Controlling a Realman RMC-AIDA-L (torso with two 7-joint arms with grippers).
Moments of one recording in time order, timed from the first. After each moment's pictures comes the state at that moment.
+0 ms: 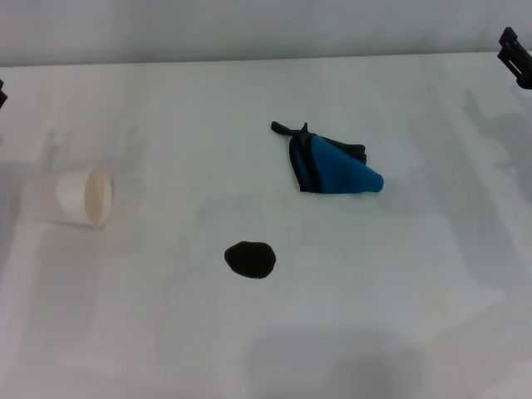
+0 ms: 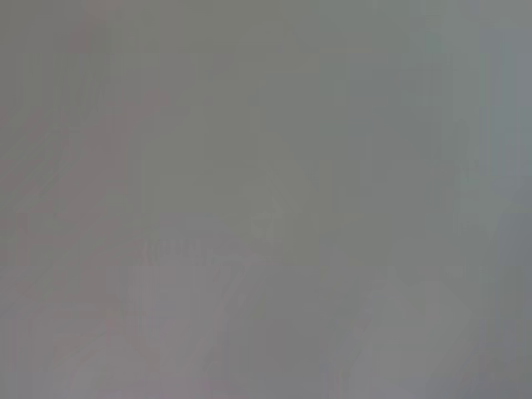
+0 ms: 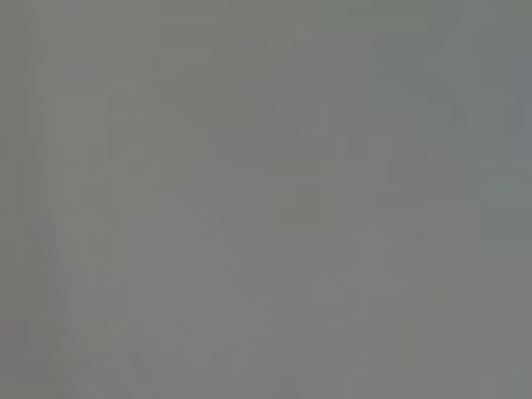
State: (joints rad) left arm -0.53 -2.09 0.97 0.07 -2.64 -1.07 2.53; right arm 0.46 2.02 -0.86 -0.14 2.56 1.04 -2.67
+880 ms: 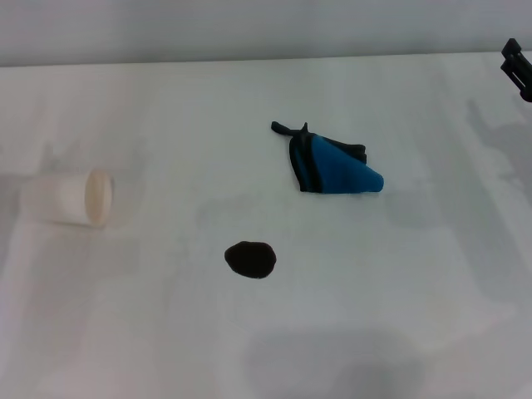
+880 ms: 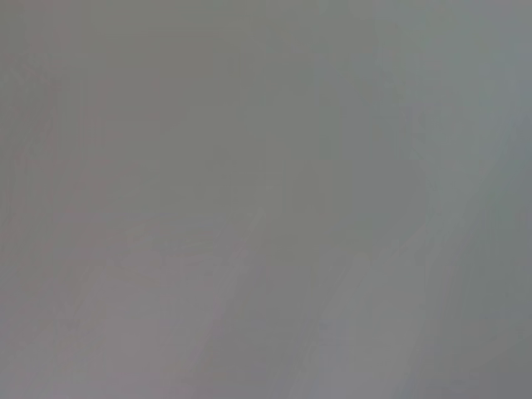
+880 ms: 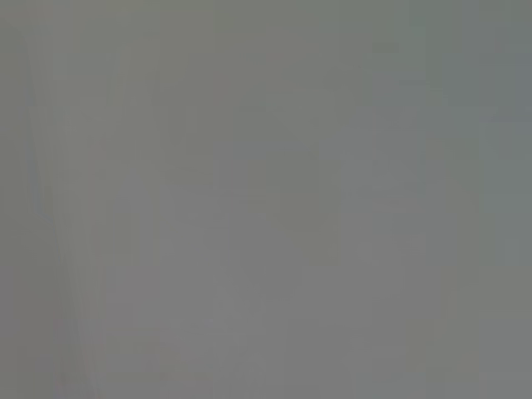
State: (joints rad) left arm -0.47 -2.08 1.01 0.07 -2.64 -1.19 2.53; right arm 0.43 2.02 -0.86 -0.10 2.55 1.11 -2.63
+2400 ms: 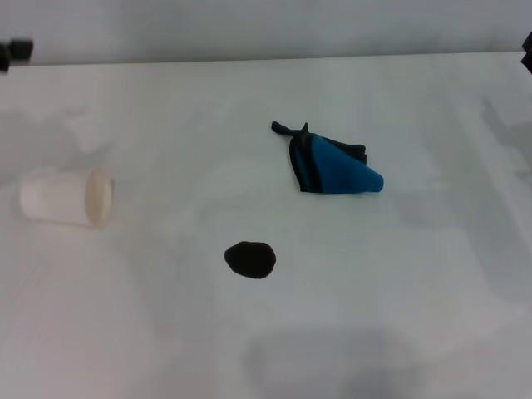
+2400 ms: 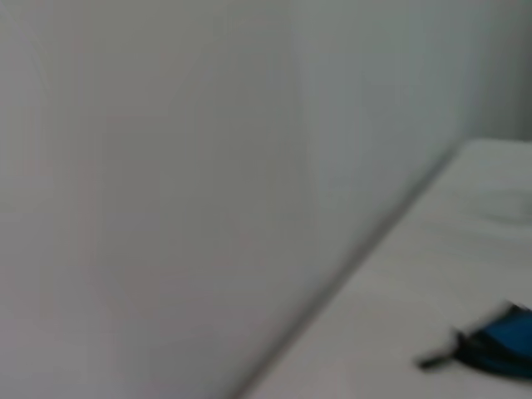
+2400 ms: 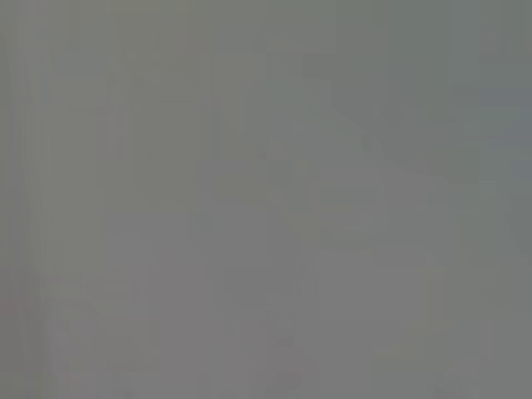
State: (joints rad) left arm -0.65 -1.76 0.89 0.97 -1.17 -1.48 1.50; right arm 0.40 2.01 -0.86 -0.14 2.56 1.11 -2.63
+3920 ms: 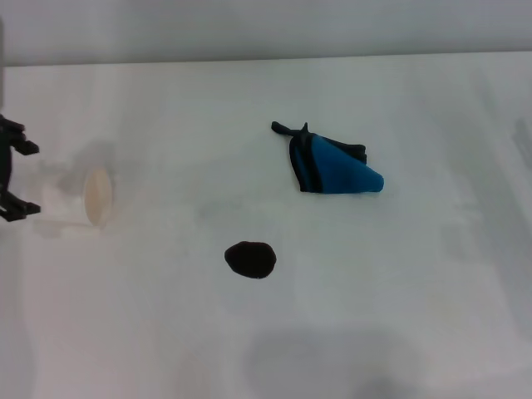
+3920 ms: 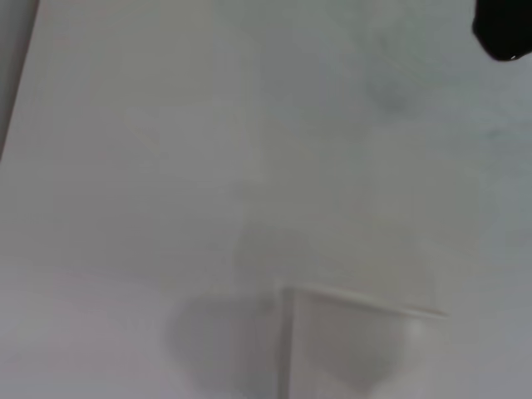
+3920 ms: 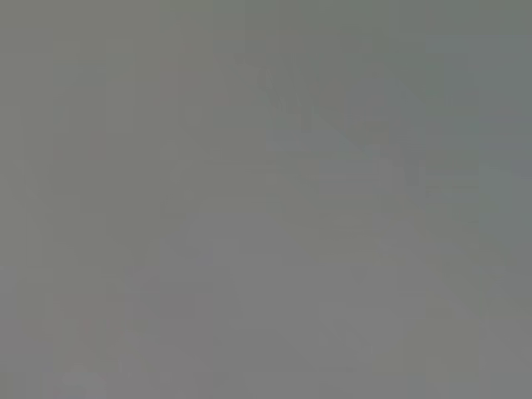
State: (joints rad) left arm -0.79 -1.98 1.03 1.03 -0.39 -1.51 1.67; right arm 0.35 2.02 -0.74 -0.01 2.56 1.26 -2.51
